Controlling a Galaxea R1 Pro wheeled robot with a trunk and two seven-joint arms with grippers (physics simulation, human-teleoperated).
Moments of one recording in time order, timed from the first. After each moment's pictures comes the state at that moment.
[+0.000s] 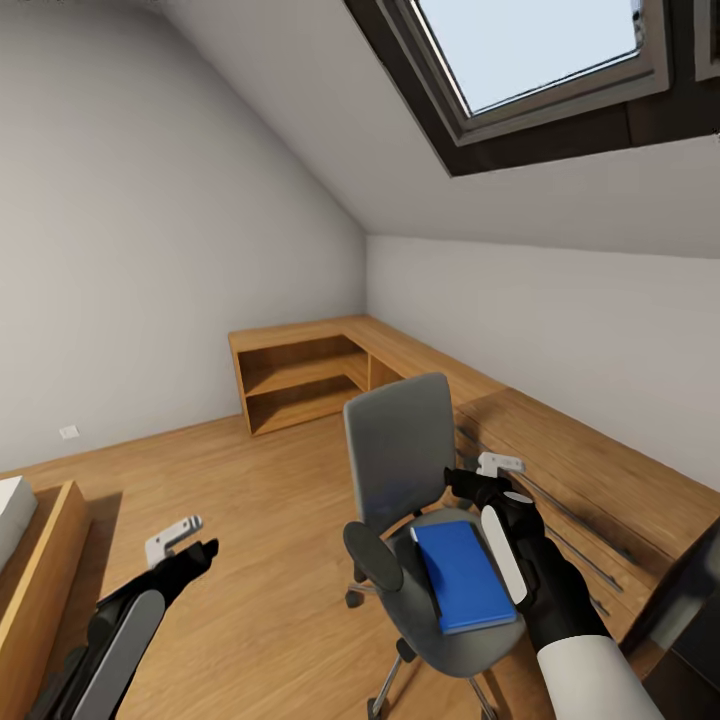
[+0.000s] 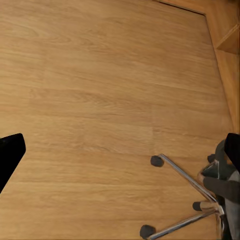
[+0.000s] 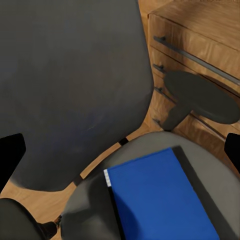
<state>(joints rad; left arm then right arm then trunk) -0.24 0.14 -0.02 -1.43 0.75 0.53 0.55 -0.57 0.05 0.01 -1.17 -0.18 0.55 -0.21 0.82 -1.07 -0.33</state>
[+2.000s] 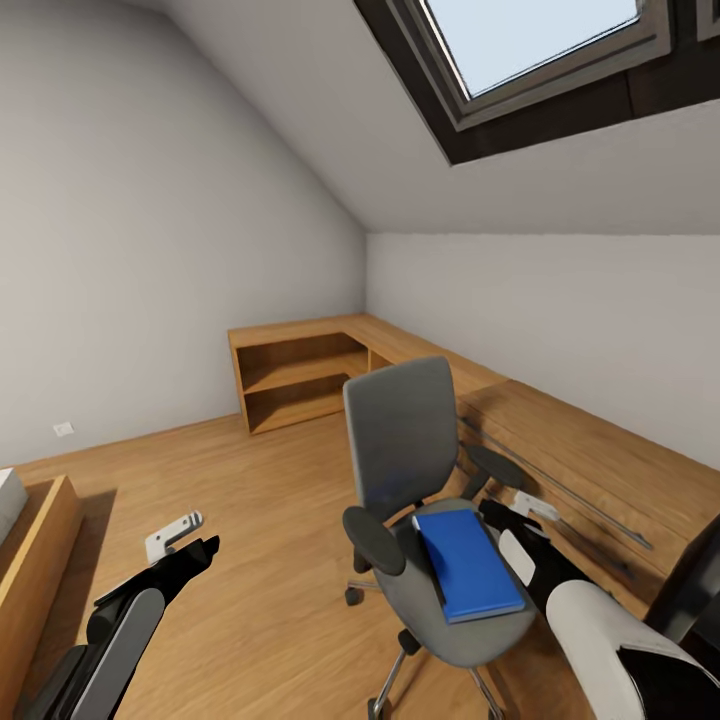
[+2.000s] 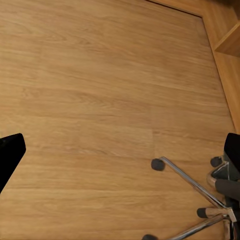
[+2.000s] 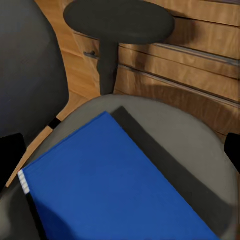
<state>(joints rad) -0.24 0.14 -0.02 -1.44 0.75 0.53 0.55 -0.81 -0.05 -0.14 -0.33 -0.29 0.00 -0.21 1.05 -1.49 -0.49</state>
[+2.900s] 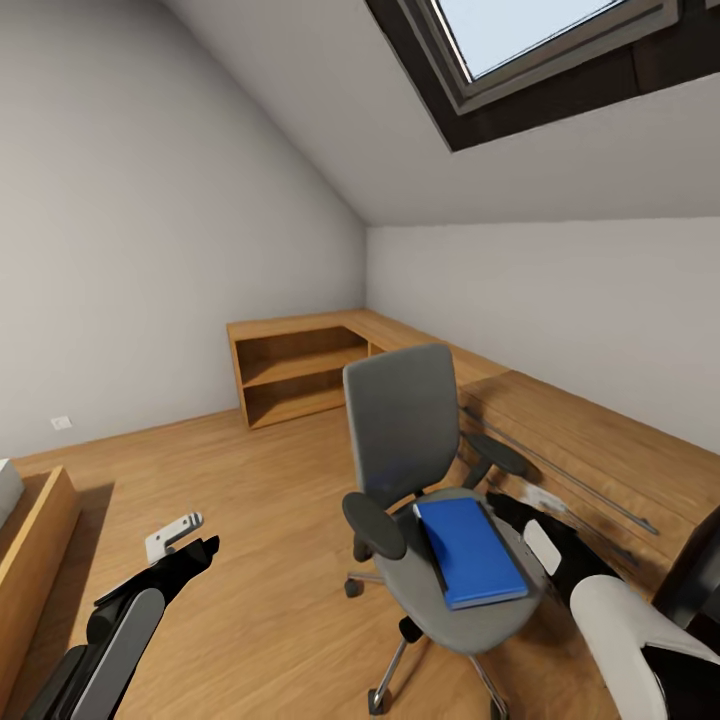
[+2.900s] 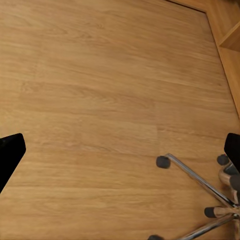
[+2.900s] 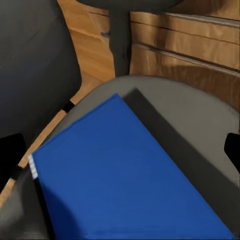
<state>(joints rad) -0.24 0.14 -0.02 -1.44 0.75 0.53 0.55 -0.82 -0.12 -0.17 -0.37 -0.34 0.15 -0.04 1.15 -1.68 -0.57</state>
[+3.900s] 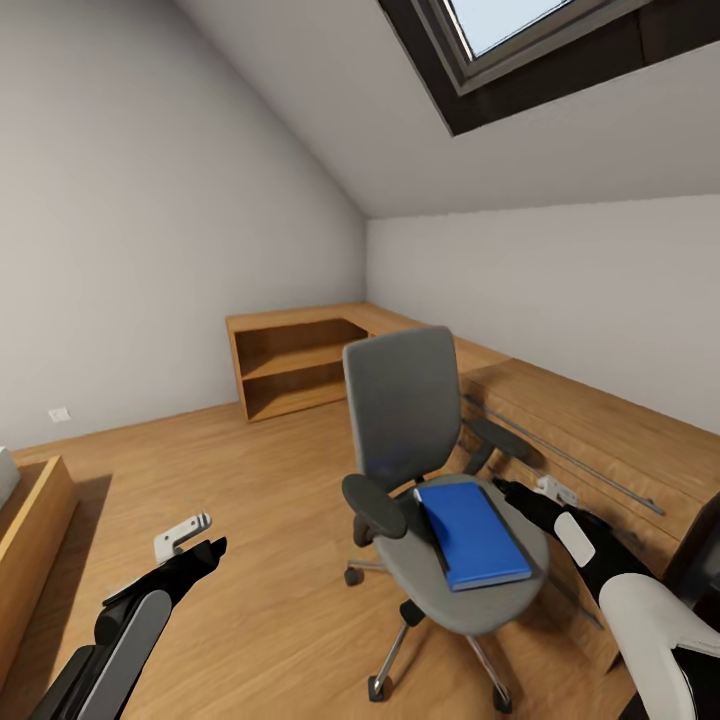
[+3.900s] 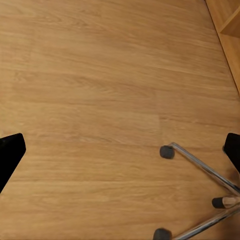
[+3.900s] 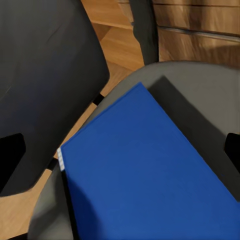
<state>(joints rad) -0.24 0.14 -0.06 -1.44 0.75 0.53 0.55 -0.82 -0.19 -0.22 -0.42 -0.44 0.27 0.19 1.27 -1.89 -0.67</state>
